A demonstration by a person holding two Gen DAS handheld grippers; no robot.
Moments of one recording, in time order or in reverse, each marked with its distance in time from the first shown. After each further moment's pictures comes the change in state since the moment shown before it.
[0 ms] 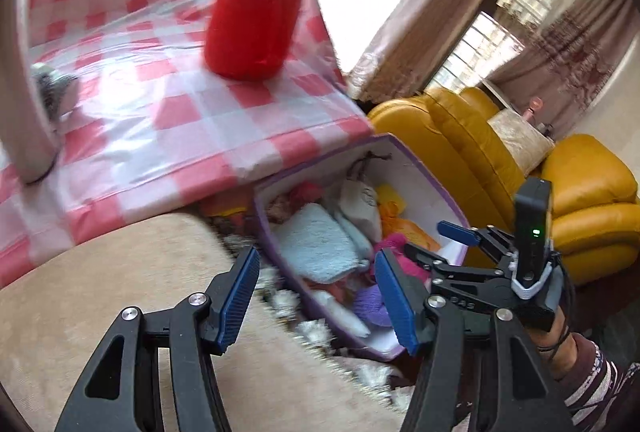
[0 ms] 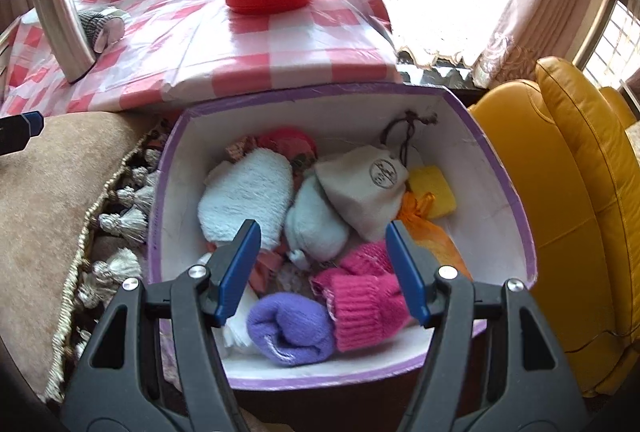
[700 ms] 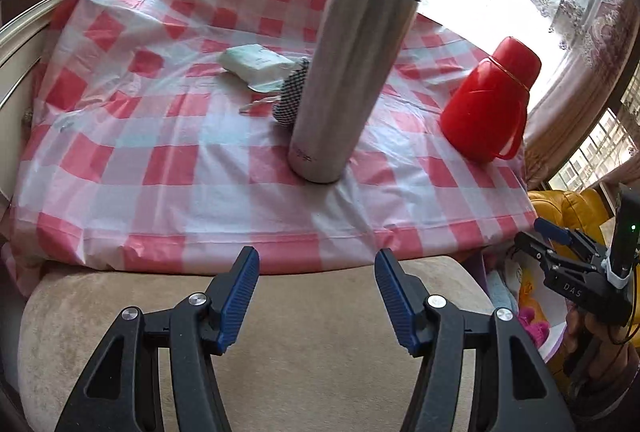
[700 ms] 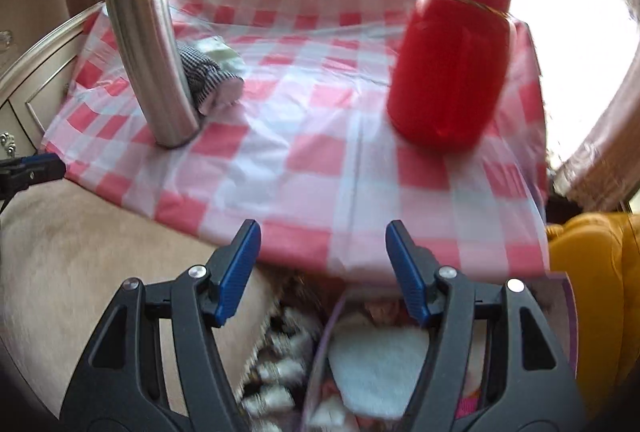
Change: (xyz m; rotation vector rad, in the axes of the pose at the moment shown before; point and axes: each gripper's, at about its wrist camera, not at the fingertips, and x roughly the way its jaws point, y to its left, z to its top) left arm -0.103 0.170 -0.023 -0.308 -0.173 0.397; right arm 0.016 0.138 0.128 -0.260 -0.180 0.236
